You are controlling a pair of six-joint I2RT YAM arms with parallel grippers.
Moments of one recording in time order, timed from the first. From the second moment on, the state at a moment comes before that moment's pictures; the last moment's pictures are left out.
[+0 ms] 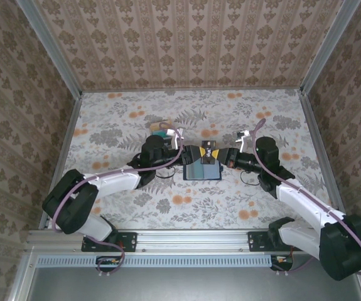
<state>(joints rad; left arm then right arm) -0.77 1.49 0.69 0.62 0.56 -0.95 0.31 1.06 0.51 0.24 -0.69 0.82</state>
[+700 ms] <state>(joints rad) -0.77 1.44 0.68 0.55 0.58 -0.89 0.31 1.09 0.50 0.19 -0.65 0.75</state>
